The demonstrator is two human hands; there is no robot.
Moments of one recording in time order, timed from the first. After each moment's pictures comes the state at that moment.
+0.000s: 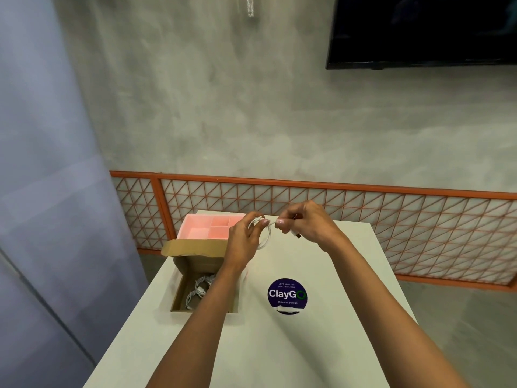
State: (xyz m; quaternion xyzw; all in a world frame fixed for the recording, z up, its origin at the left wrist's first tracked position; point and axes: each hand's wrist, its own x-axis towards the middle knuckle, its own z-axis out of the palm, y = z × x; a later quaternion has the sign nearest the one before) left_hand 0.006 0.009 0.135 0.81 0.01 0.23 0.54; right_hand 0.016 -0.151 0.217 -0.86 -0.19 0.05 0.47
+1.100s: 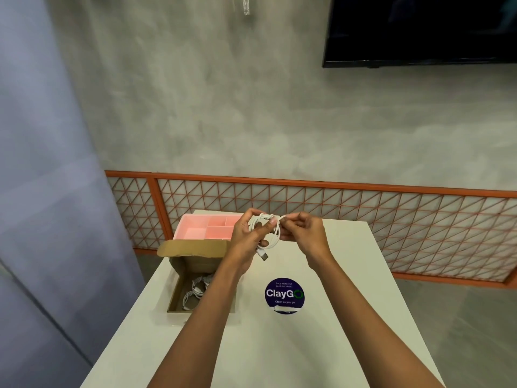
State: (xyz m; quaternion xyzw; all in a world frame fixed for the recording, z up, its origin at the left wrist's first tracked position) left_hand -0.002 -0.008 0.149 0.65 0.00 0.10 0.76; right_hand 0.022 -0.142 0.168 -0.70 -0.06 0.00 0.71
